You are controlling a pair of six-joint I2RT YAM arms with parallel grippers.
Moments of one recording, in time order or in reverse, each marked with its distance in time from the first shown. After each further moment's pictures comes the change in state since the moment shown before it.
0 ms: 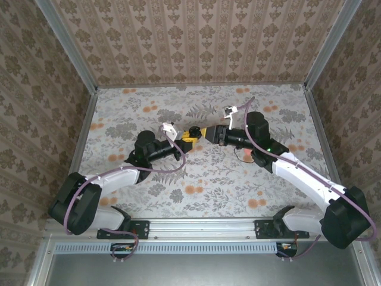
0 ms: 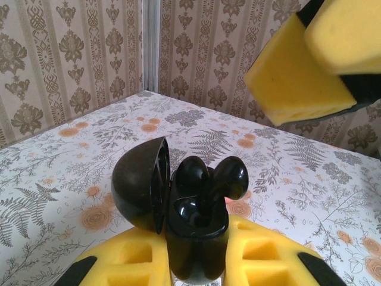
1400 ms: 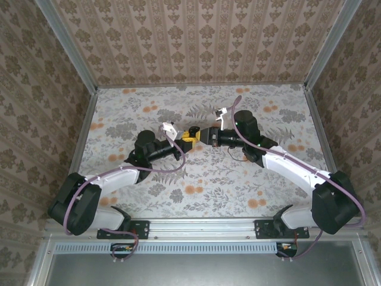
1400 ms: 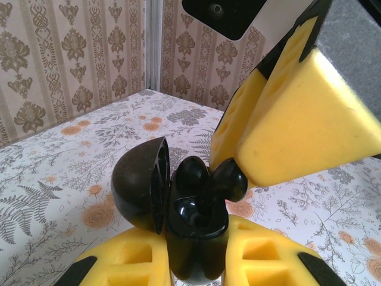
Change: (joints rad) left arm 0.000 -0.004 0.004 -0.014 -0.007 0.000; right arm 0.021 0.137 0.037 0.040 -0.061 0.005
